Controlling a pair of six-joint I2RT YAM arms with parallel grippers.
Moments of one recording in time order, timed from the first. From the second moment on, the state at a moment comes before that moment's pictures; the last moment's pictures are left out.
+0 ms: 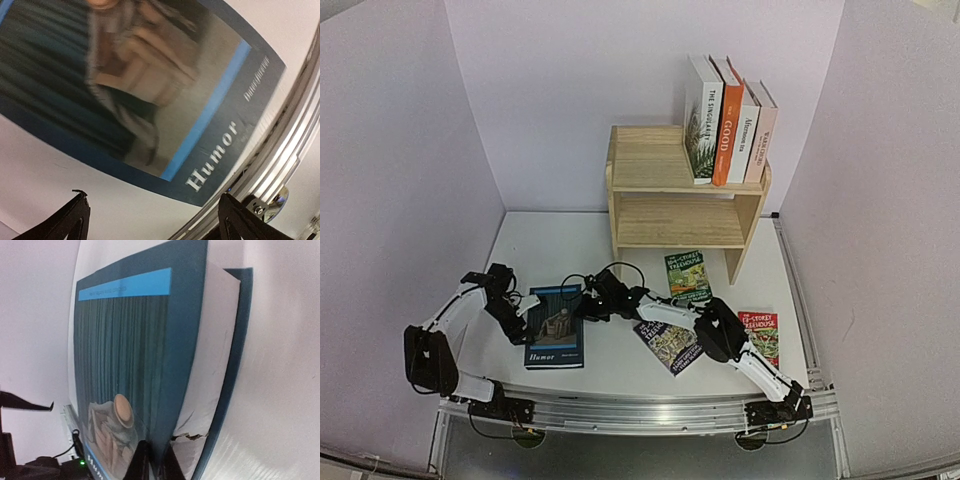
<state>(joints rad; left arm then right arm) -0.19 1.36 0.94 -1.10 0.27 0.76 1.00 2.61 2.15 -0.23 -0.36 1.01</state>
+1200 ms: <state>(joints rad) -0.12 1.50 1.53 -1.34 0.78 1.04 1.12 1.99 1.67 -0.30 -0.34 0.05</state>
